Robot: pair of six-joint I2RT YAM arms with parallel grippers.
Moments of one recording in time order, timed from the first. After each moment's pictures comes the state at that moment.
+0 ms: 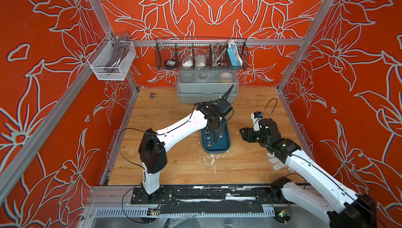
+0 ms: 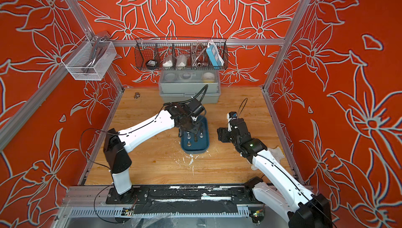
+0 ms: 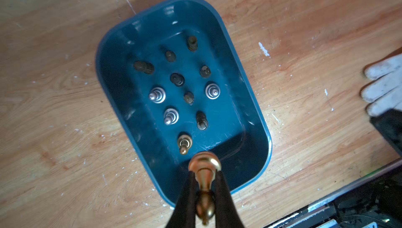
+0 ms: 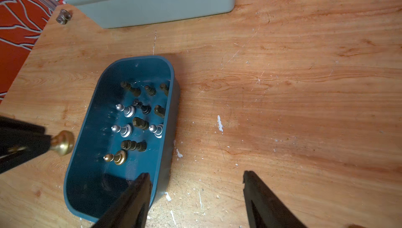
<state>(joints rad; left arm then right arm) -0.83 1.92 1.79 -1.09 -0.09 -0.47 0.48 0.89 0.64 -0.42 0.02 0.37</state>
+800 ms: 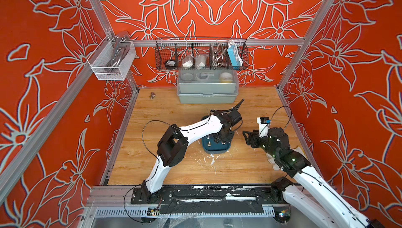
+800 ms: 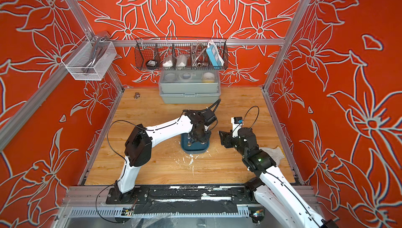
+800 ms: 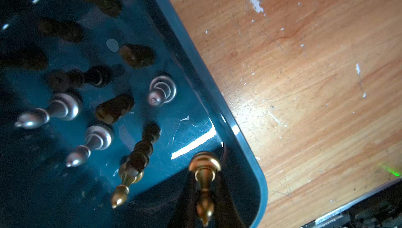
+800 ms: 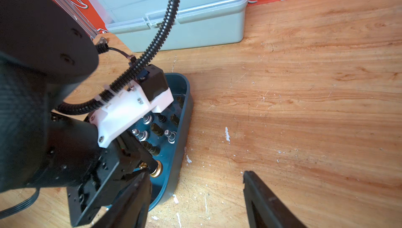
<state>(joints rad) -0.88 2.12 1.82 -1.04 0.01 -0.46 0.48 0.68 0.55 -0.36 0.01 0.34</state>
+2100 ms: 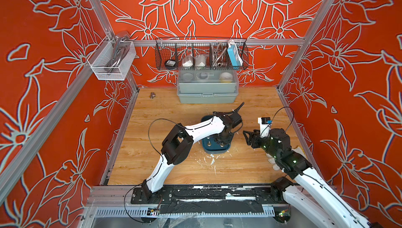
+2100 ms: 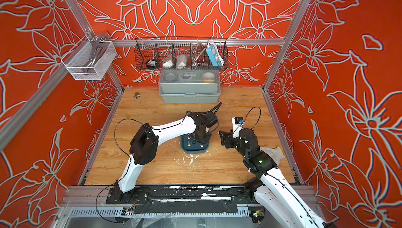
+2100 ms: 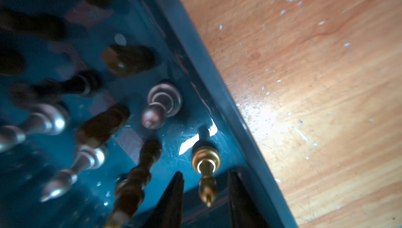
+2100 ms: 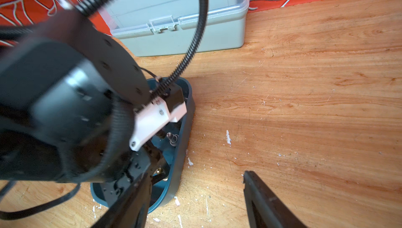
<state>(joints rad) -0.88 2.14 1.83 -1.04 -0.04 -0.46 0.48 0.67 0.54 -0.36 0.01 0.34</state>
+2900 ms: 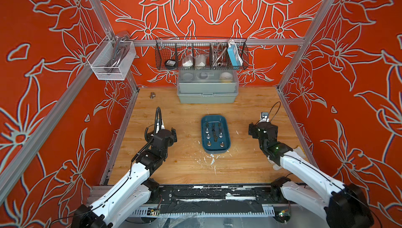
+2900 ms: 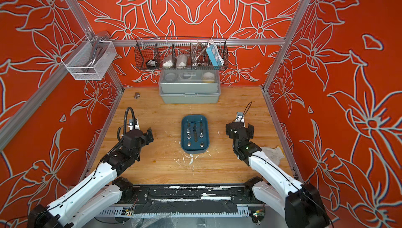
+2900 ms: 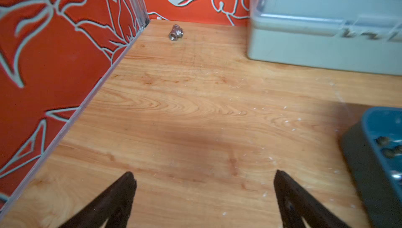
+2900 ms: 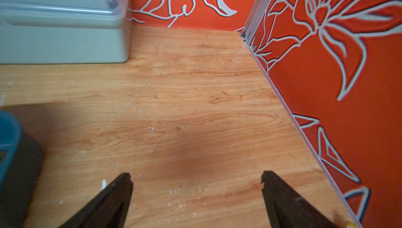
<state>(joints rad) -0.38 0.81 0.39 -0.16 -0.62 -0.29 0.43 1.08 0.51 -0.02 0.62 0.10</state>
